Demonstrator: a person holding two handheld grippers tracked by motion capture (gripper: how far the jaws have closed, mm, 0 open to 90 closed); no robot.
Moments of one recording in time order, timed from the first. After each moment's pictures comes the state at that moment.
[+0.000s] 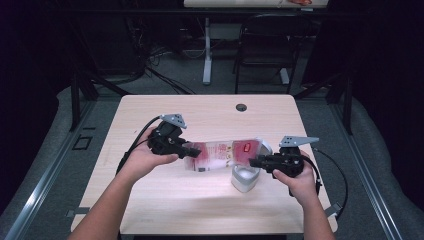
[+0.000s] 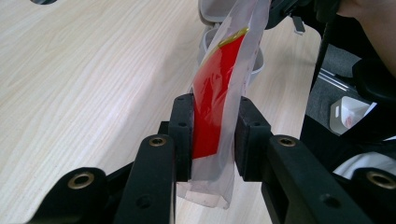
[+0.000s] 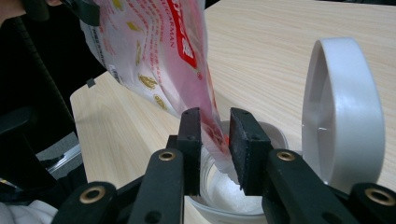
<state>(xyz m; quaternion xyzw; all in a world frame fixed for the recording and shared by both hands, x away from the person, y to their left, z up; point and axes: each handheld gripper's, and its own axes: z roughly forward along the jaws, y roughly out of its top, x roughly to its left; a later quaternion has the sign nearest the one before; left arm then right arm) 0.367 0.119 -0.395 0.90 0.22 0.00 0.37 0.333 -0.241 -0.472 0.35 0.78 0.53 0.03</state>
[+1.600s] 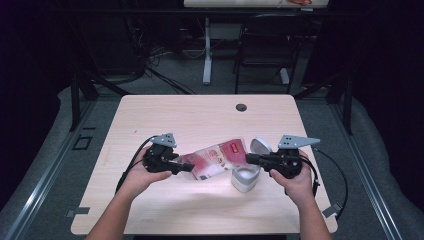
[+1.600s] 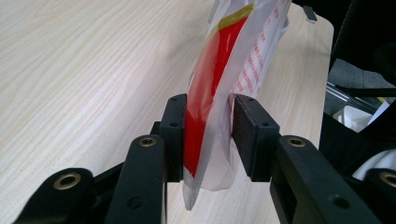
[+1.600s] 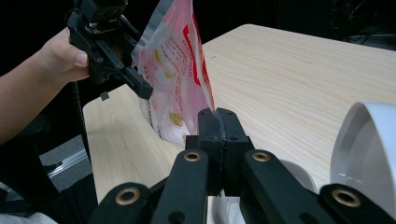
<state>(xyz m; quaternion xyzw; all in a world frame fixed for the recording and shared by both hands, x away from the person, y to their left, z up) 0.359 0.148 -0.466 0.88 0.23 -0.01 0.42 0.321 -0.227 -0.454 0.30 0.77 0.56 0.05</state>
